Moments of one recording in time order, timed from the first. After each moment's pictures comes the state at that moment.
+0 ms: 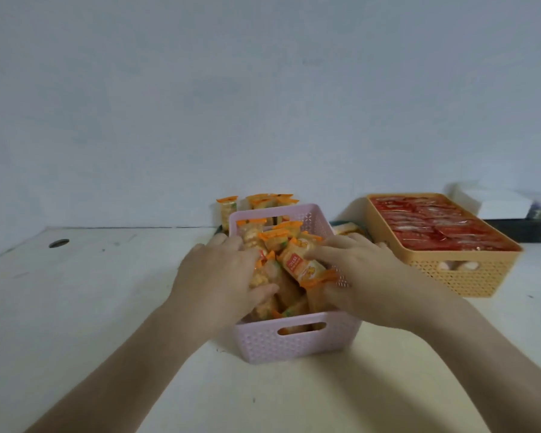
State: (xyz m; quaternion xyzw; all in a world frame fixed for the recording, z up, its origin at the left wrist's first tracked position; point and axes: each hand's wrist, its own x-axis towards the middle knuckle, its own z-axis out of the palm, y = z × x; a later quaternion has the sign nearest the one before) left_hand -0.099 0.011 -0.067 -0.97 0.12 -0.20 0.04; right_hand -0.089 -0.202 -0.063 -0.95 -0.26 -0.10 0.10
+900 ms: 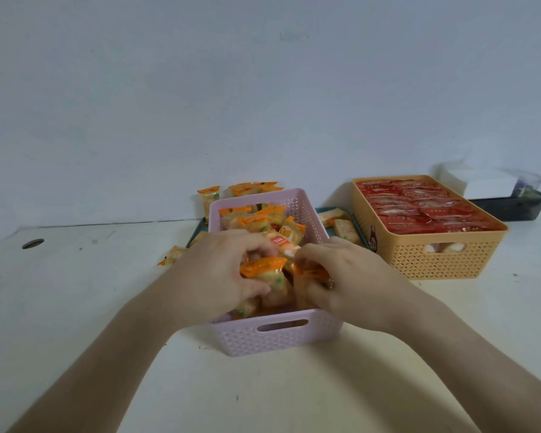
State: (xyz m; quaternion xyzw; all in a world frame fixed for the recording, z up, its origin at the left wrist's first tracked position) left_hand -0.098 -0.005 -0.055 -0.95 0.19 -0.08 -0.25; right_hand -0.086 -0.208 -0.086 -0.94 -0.27 -0.11 0.17
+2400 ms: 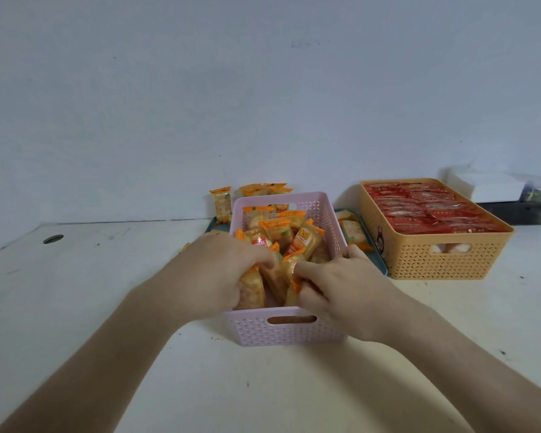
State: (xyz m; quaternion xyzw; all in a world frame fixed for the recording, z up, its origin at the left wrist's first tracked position) left_hand -0.102 0.012 -0.056 -0.97 0.21 -0.07 0.00; right_hand -0.098 -0.191 -0.097 -0.93 -0.30 -0.19 0.06
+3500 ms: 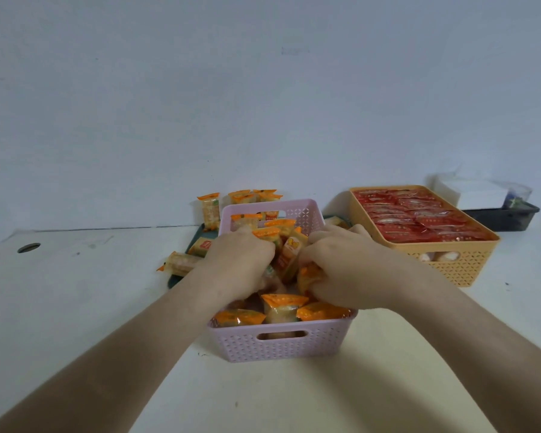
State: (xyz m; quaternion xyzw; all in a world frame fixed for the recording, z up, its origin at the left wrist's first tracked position) left_hand -0.042 -0.022 -0.077 -0.97 0.19 -0.10 0.07; right_hand -0.078 -0.201 -0.051 -0.96 -0.28 -0.07 -0.01
